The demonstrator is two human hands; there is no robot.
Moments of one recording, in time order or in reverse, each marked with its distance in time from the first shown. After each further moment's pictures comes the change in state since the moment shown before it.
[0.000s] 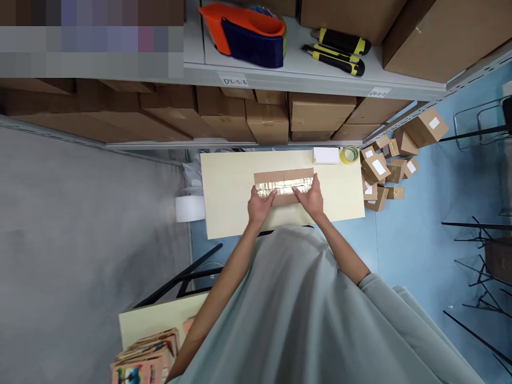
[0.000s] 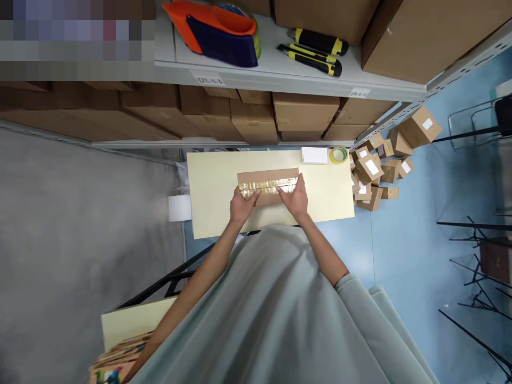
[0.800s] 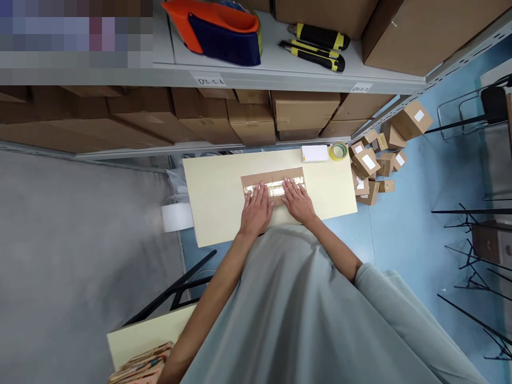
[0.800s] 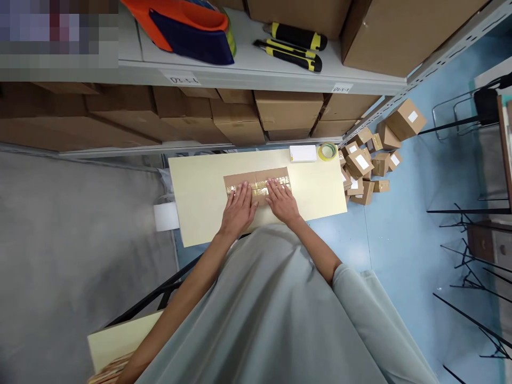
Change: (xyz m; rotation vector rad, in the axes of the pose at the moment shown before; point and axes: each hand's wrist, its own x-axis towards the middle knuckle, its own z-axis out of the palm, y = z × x) left_hand -0.028 0.020 -0.007 0.466 -0.245 0.590; right_hand -0.022 -0.015 -0.011 -0.442 -0.241 -0.452
